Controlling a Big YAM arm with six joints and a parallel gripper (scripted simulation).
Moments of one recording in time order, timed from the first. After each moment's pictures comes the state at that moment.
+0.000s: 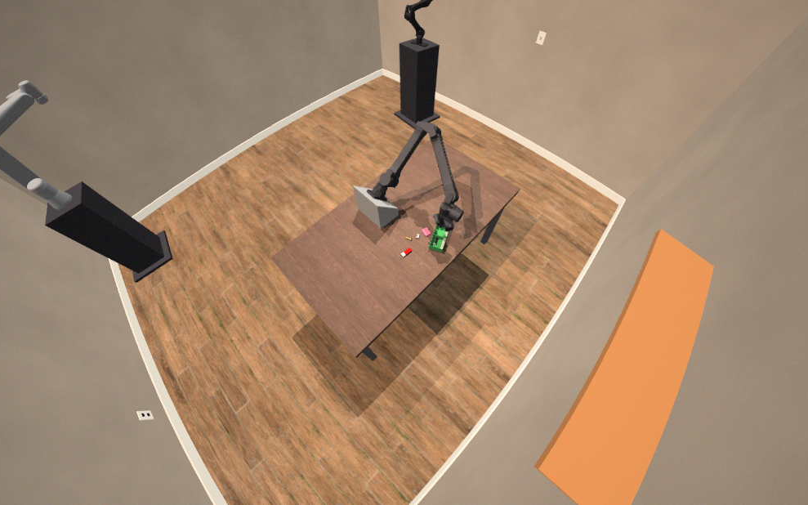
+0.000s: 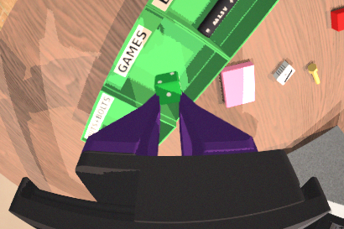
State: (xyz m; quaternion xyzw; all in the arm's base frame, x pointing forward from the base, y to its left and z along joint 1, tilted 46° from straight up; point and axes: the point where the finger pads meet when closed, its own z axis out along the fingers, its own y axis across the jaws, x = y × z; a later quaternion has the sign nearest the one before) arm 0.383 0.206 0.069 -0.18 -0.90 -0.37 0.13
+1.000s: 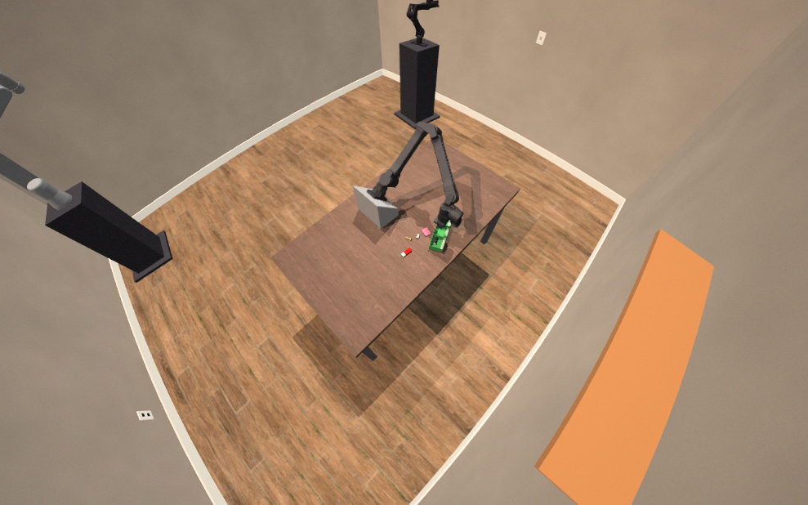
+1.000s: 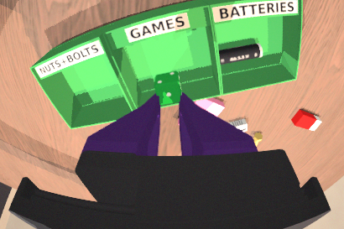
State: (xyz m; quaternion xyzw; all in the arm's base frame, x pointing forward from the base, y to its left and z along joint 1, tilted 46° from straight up) arm 0.379 0.206 0.064 0.17 -0.91 -0.39 0.00
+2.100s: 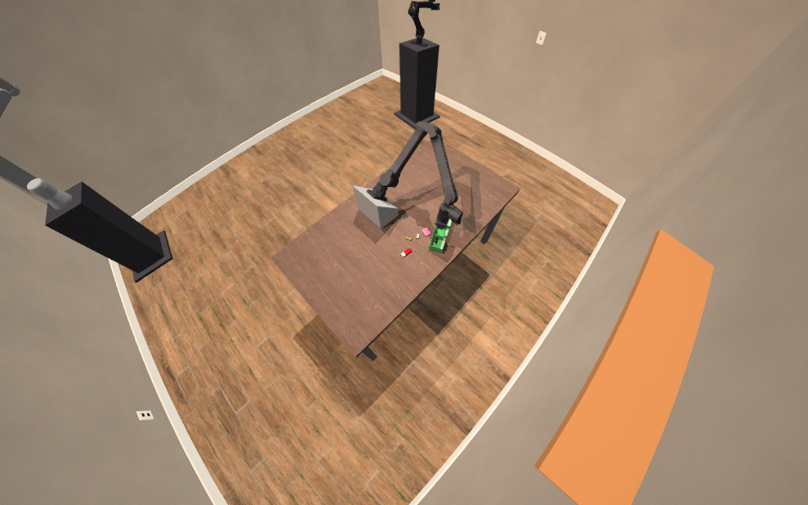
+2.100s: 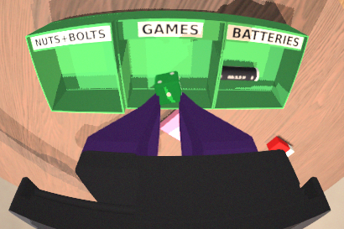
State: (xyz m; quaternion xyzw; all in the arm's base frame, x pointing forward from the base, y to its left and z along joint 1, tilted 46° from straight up) arm 0.380 0.208 0.062 0.28 -0.88 -0.38 -0.06
